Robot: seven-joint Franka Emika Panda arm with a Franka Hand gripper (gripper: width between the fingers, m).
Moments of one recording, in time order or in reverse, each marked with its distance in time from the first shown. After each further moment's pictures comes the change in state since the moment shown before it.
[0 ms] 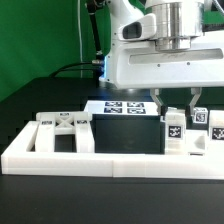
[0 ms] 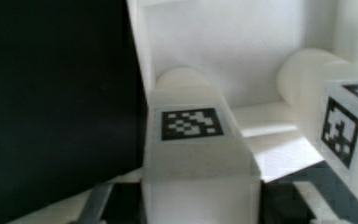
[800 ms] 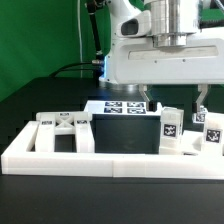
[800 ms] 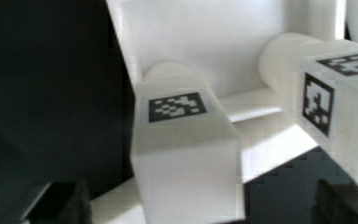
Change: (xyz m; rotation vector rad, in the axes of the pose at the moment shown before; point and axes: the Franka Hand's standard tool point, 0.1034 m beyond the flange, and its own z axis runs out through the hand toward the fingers) arm 0.000 0.002 -0.015 -0.005 0.008 0.091
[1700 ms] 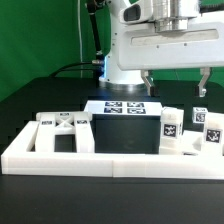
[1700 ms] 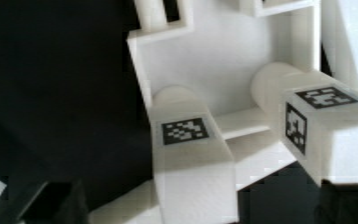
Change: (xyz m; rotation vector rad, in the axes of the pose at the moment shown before) arm -0.022 0.002 -0.011 0.006 0.008 -0.014
